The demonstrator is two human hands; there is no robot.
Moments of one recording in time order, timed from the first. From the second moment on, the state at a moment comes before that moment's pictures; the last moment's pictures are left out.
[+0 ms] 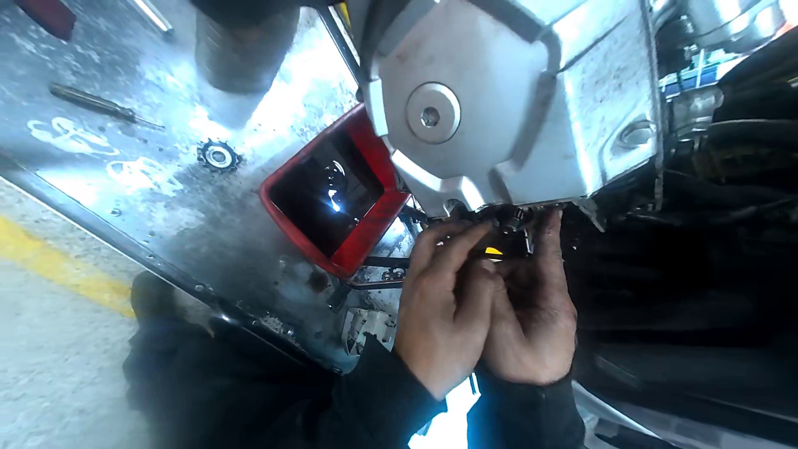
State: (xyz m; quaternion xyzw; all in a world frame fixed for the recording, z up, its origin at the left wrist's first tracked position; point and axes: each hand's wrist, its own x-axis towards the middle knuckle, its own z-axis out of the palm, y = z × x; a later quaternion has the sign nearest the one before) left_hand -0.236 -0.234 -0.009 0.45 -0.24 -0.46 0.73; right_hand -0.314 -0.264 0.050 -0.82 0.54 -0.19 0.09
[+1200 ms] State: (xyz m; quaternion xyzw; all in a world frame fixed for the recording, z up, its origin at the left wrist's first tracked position) left_hand -0.125 -0.095 -0.224 0.77 -0.58 -0.22 0.13; right_hand -0.312 -0.263 0.042 -0.80 0.57 -0.14 0.12
